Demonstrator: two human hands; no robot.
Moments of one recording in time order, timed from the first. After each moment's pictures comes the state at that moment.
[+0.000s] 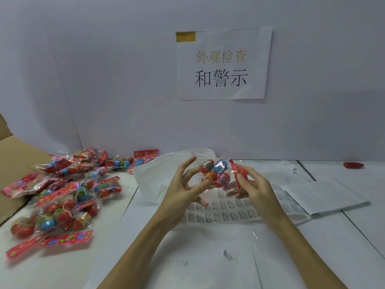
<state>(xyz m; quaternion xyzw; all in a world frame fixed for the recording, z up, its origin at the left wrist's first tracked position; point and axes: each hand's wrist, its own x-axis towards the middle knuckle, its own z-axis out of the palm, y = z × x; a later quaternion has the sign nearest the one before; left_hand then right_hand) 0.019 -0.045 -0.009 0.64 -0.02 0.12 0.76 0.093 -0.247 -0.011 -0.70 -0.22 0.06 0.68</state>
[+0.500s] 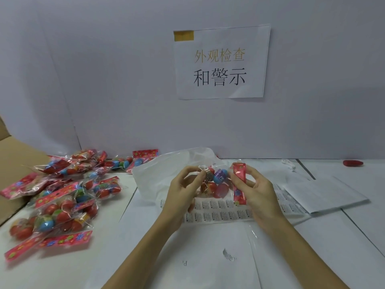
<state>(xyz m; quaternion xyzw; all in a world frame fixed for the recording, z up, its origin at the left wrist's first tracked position) 0.014 -0.057 -0.007 0.70 0.06 0.18 0.69 0.094 -0.237 -0.020 -0.64 -0.11 0.06 0.76</state>
